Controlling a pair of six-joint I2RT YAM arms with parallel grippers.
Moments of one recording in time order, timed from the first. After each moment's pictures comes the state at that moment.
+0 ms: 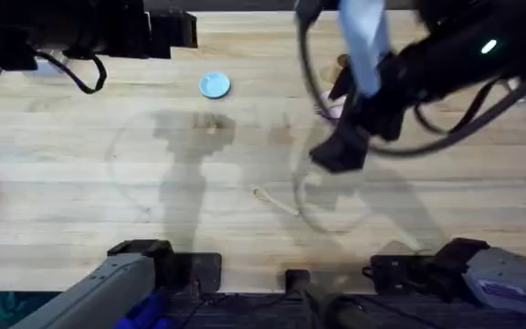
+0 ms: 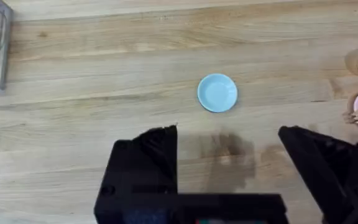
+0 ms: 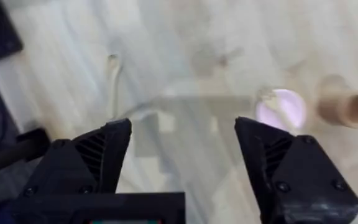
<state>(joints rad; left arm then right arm) 0.02 1.15 1.23 -0.83 0.09 0.05 0.59 1.31 1.31 -1.11 -0.25 -0.53</state>
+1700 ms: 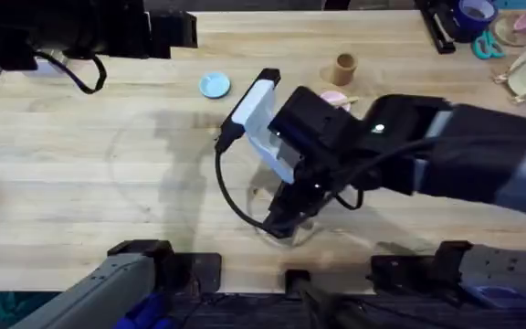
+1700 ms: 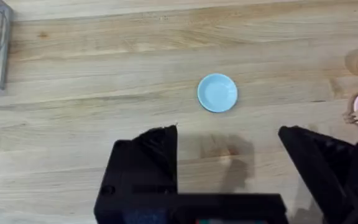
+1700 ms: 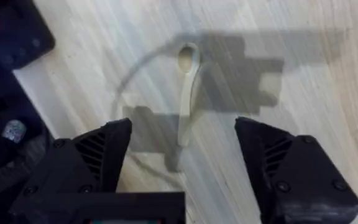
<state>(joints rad) 0.02 1.15 1.23 -0.83 0.09 0.05 0.95 1.45 0.94 -0.75 -0.18 -0.08</state>
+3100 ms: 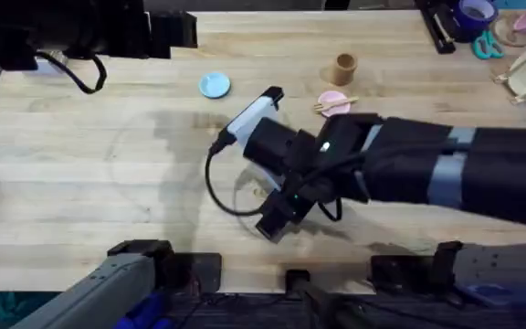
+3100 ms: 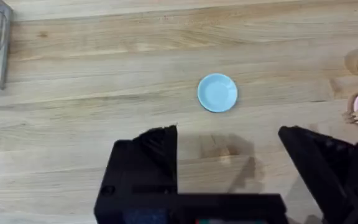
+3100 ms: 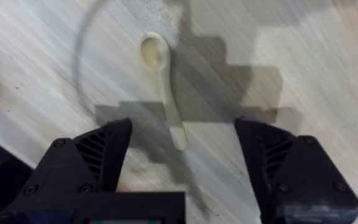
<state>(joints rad) 0.02 1.15 1.23 -0.83 0.09 0.05 1.04 1.61 0.97 -0.80 -0.02 0.23</state>
